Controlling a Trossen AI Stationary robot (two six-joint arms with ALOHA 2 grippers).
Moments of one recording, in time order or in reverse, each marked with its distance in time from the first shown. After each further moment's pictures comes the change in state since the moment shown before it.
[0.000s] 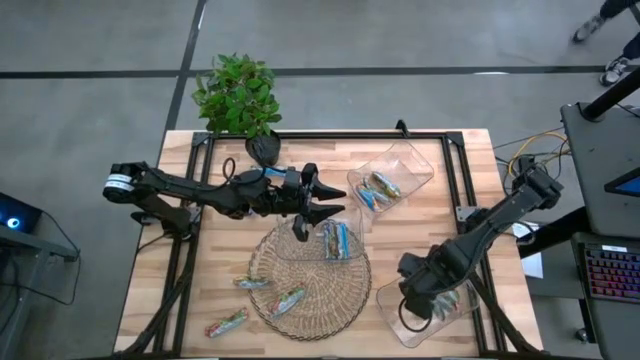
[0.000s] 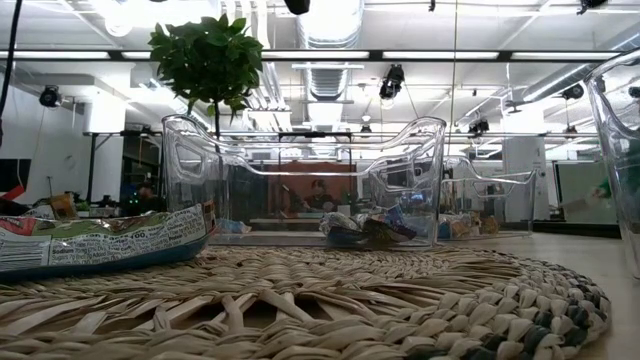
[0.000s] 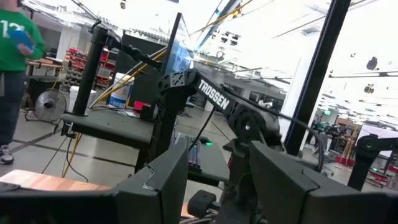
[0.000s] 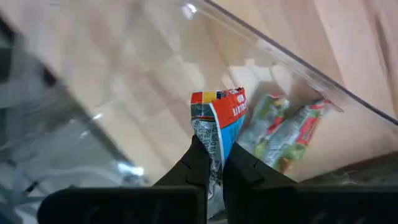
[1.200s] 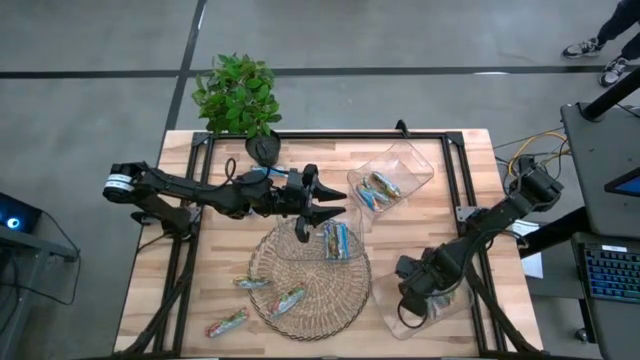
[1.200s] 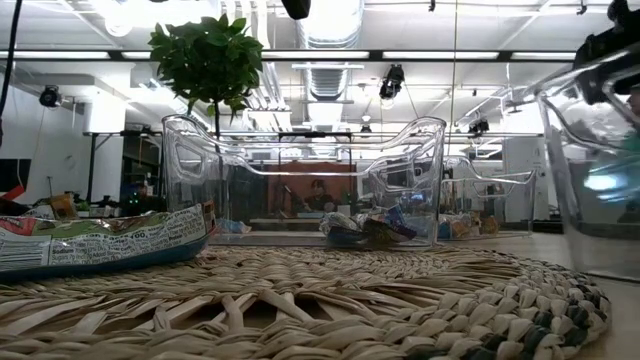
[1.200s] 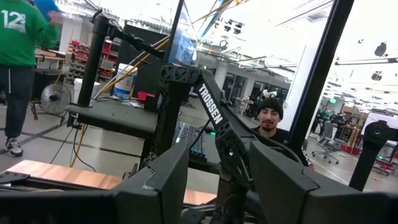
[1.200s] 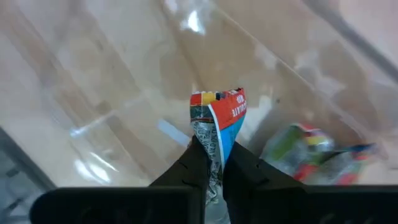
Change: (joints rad) left arm 0.000 0.001 -0.001 -0.047 0.002 0.021; right arm 0.004 0.000 -0.319 0.353 0.061 -0.018
